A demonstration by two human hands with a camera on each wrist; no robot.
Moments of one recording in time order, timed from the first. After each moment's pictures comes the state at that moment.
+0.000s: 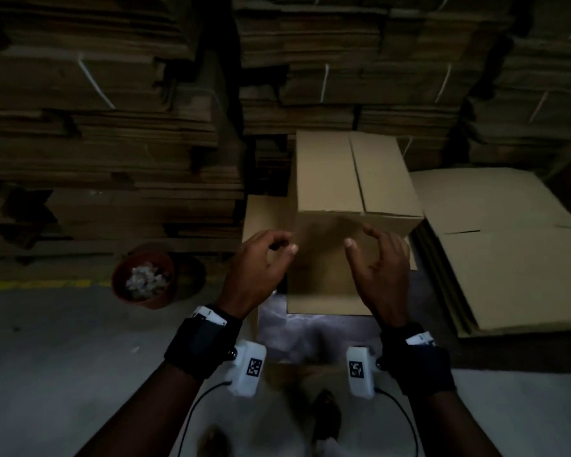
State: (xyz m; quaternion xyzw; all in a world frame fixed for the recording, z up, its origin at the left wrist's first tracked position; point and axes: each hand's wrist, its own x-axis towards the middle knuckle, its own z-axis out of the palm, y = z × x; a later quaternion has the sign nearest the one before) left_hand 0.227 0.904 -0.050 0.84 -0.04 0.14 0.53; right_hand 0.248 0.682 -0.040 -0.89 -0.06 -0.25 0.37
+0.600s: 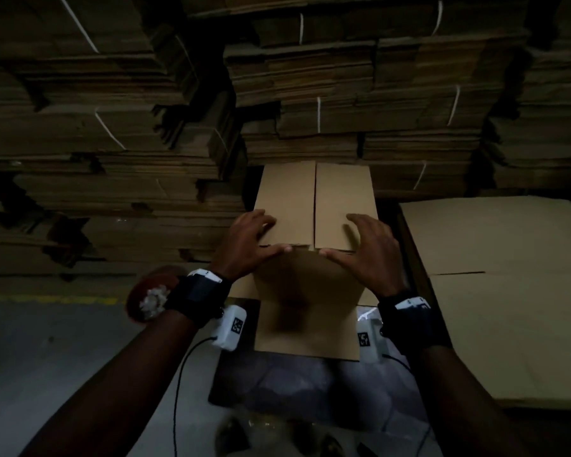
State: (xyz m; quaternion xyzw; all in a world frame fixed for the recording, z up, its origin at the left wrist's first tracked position) left_hand 0.356 0.840 -0.030 0.95 -0.02 0.08 0.30; right_hand 0.399 0.574 -0.037 -0.94 -0.16 -0.11 0.27
